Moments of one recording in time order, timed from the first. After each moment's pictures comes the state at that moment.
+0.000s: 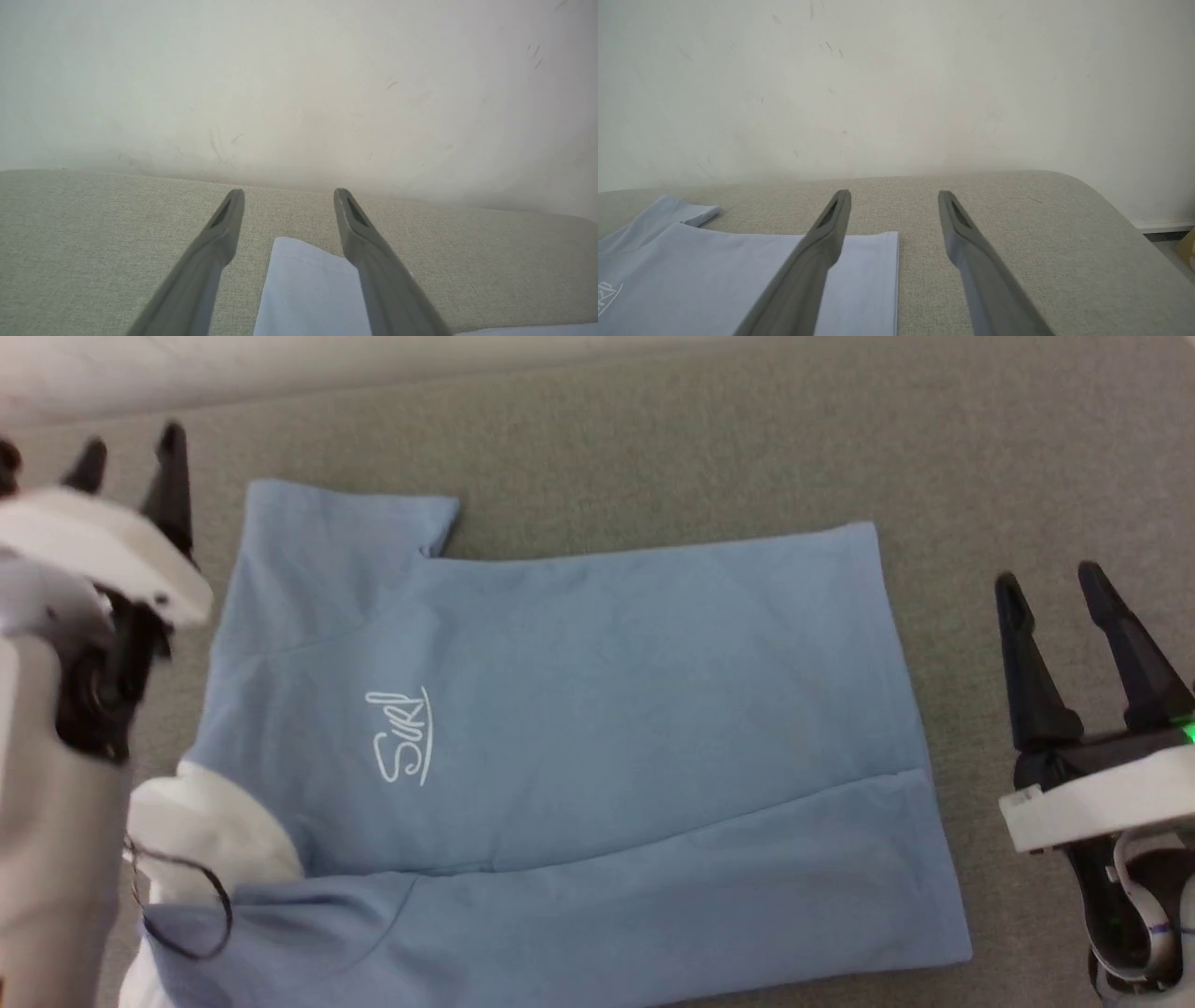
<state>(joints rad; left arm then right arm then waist) -0.64 0.48 -0.13 0.25 -0.65 0.15 0.22 -0.13 -0.13 -0.06 -0.24 0.28 0.13 0.08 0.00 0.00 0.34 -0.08</state>
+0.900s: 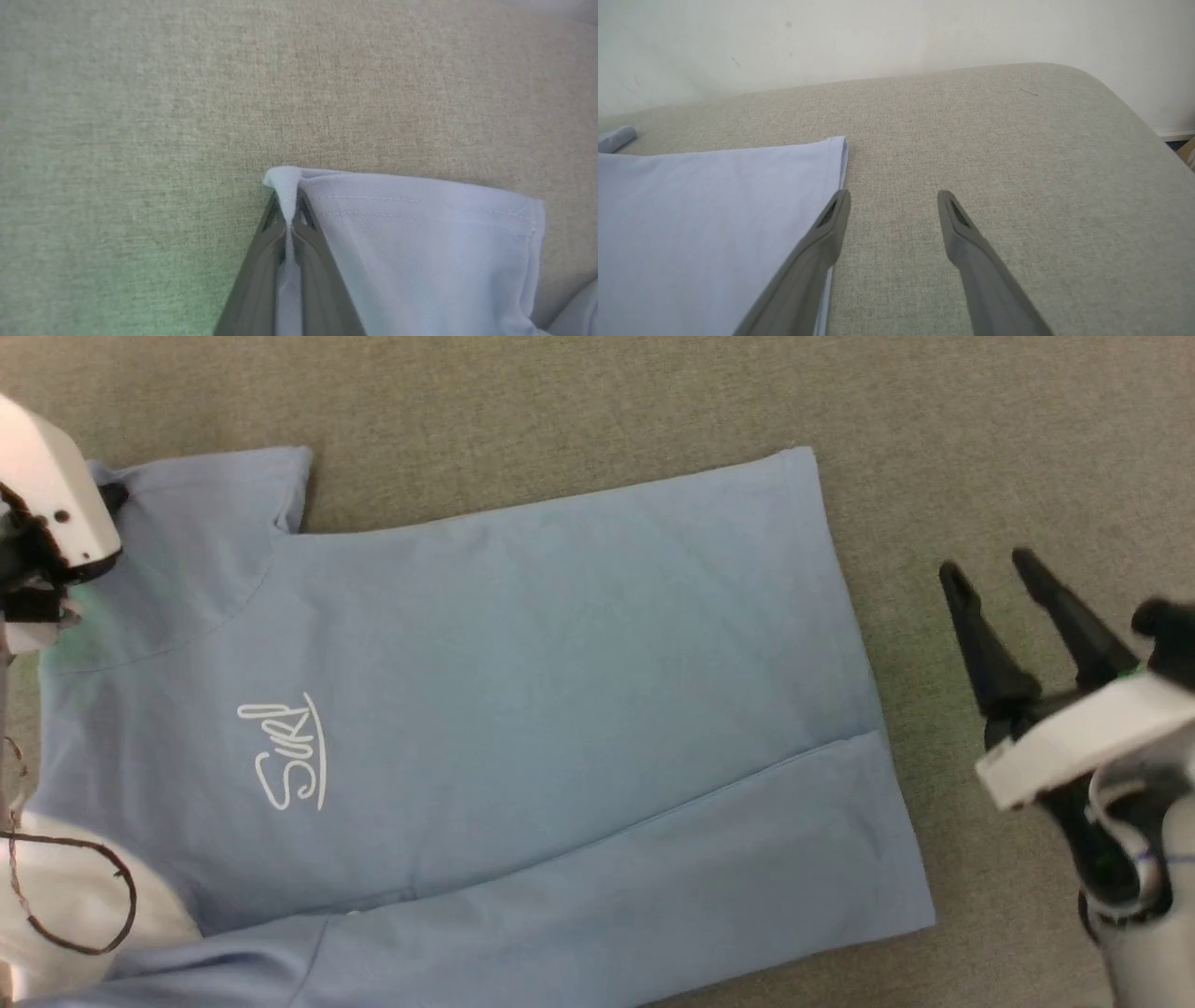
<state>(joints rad) -0.93 0.59 -0.23 0.58 -0.75 0.08 0.85 -0.24 -0.22 0.04 -0.08 0.40 0.13 0.14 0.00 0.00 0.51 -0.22</state>
